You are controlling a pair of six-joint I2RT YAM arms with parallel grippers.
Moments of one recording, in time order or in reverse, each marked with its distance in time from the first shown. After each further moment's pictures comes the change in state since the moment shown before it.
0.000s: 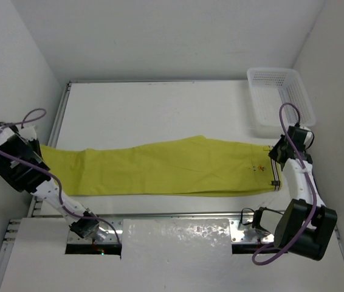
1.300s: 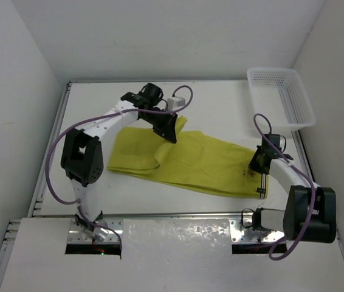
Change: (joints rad) left arm -1.292 -0.044 0.257 0.032 0.533 -0.427; right arm 0.234 0.136 -0.126 0.035 0.002 0.072
